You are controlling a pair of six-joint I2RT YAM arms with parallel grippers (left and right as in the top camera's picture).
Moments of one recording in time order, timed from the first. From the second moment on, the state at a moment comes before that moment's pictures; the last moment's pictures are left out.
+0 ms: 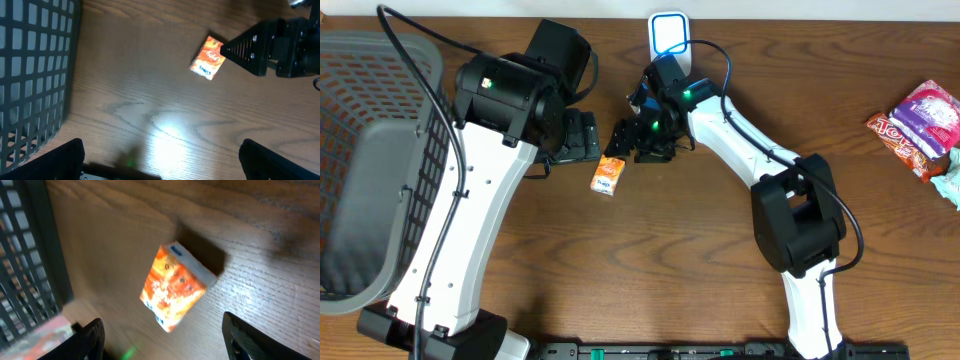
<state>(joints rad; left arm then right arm) -0.38 1.66 1.99 -1.70 -0.18 -0.51 0.51 2.22 1.77 -0.80 -0.63 0.52</state>
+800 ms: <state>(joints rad) -0.38 1.66 1.99 -1.70 -0.18 -0.51 0.60 2.33 1.77 -0.82 -0.58 0.67</state>
